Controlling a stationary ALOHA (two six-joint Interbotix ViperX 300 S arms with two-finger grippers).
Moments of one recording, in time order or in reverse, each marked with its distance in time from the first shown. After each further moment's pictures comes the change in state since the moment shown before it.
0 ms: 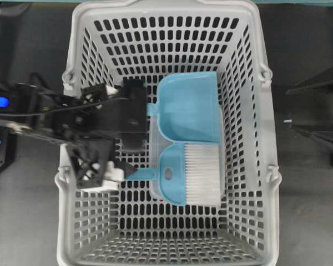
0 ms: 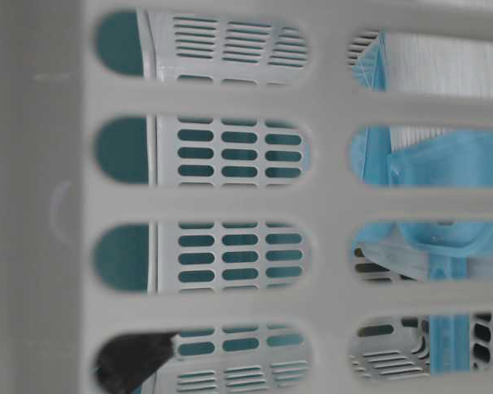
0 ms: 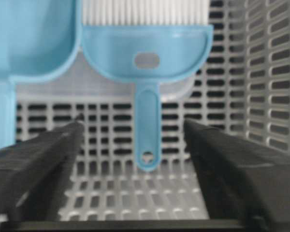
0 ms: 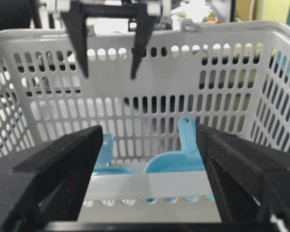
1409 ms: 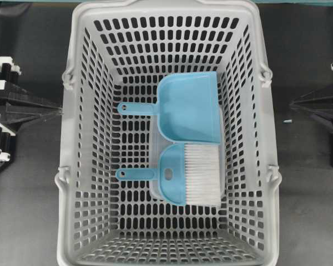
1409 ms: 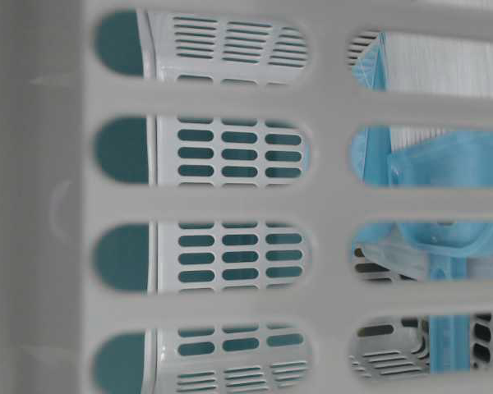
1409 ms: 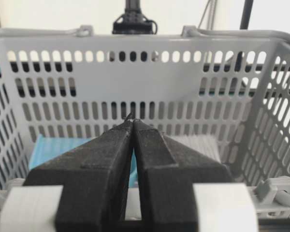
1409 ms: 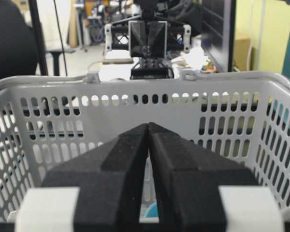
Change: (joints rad) left arm 0.129 -0.790 0.914 -0.040 -1.207 0.196; right arm 0.003 0.037 0.011 -0.006 -0.189 -0.008
